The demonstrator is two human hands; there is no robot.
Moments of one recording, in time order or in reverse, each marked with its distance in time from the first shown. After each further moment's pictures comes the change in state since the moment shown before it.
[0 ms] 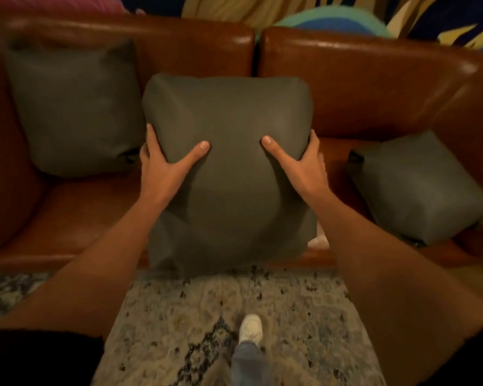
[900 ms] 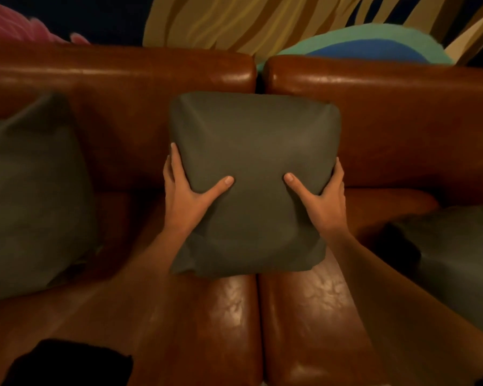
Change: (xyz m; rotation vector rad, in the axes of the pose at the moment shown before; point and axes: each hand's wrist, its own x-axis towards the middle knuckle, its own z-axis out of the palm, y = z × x) left_hand 0.302 -0.006 0.162 0.039 -0.094 0.099; right_hand 0.303 -0.010 0.058 0.022 0.134 0.032
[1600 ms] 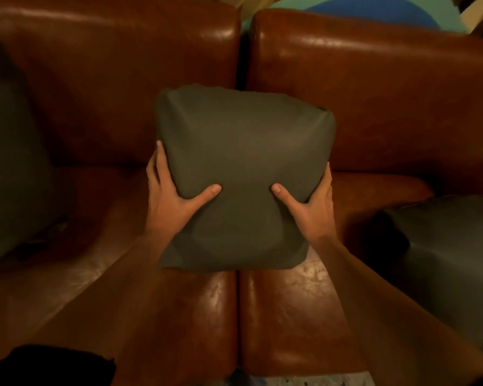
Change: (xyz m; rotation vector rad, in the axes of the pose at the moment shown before) left_hand -0.025 -0.041 0.047 0.096 0.035 0.088; right_hand 0.010 0.070 -0.005 -0.063 -0.099 -0.019
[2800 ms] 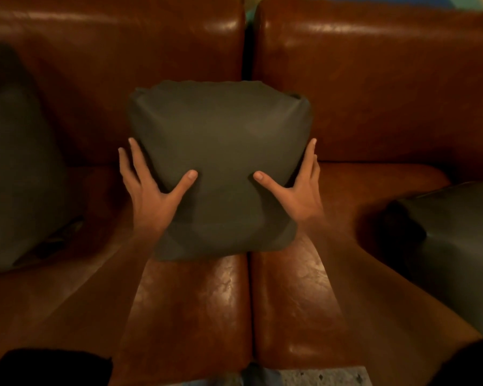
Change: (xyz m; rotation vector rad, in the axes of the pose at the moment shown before) left_hand 0.002 -0.019 -0.027 0.016 0.125 -0.049; right_hand 0.007 -0.017 0.031 -0.017 -0.115 -0.031
